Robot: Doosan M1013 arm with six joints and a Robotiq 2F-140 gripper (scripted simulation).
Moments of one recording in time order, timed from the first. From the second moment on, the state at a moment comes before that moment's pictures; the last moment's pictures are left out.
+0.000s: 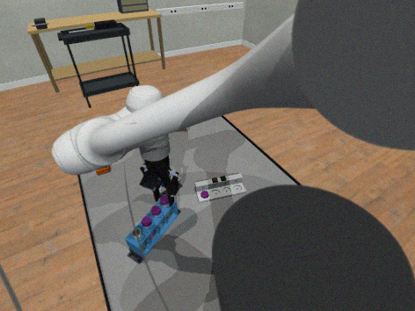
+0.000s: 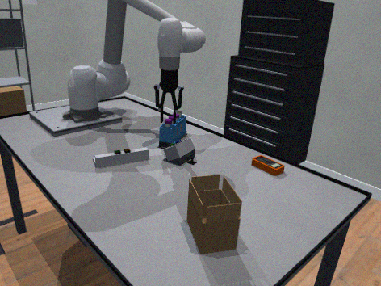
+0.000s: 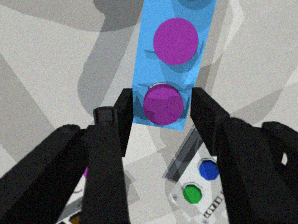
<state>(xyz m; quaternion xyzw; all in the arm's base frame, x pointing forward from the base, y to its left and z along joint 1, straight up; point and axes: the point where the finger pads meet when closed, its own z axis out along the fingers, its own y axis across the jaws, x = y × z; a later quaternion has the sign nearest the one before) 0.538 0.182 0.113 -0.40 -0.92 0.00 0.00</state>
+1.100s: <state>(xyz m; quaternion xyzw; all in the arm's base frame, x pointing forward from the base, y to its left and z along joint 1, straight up) 0.539 0.182 0.120 -0.48 -0.88 0.00 0.00</state>
